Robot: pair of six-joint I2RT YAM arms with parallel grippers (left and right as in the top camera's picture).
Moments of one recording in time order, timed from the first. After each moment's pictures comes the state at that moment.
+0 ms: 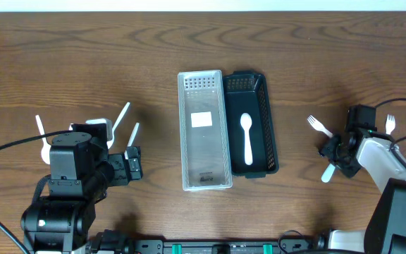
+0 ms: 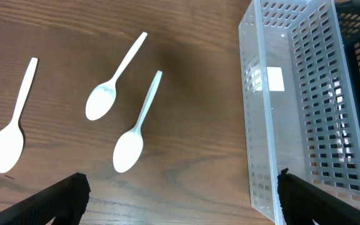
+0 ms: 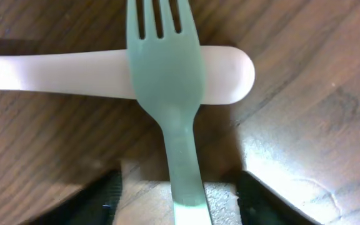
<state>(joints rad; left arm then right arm) -0.06 0.76 0.95 -1.07 0.08 -0.18 -0.23 1.56 0.72 -0.58 0.09 0.56</state>
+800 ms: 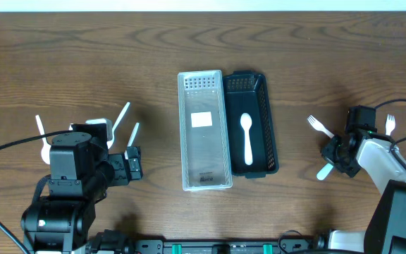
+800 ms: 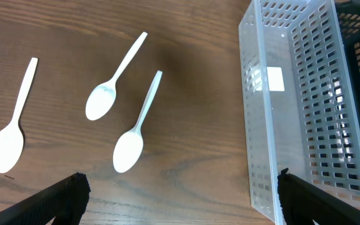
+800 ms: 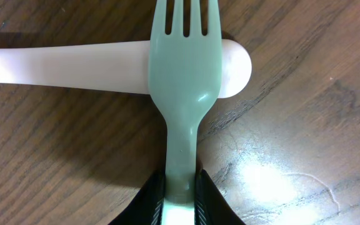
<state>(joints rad) -0.06 0.76 0.95 -1.07 0.08 -0.18 -0.23 1.55 0.72 -0.58 0.09 0.57</state>
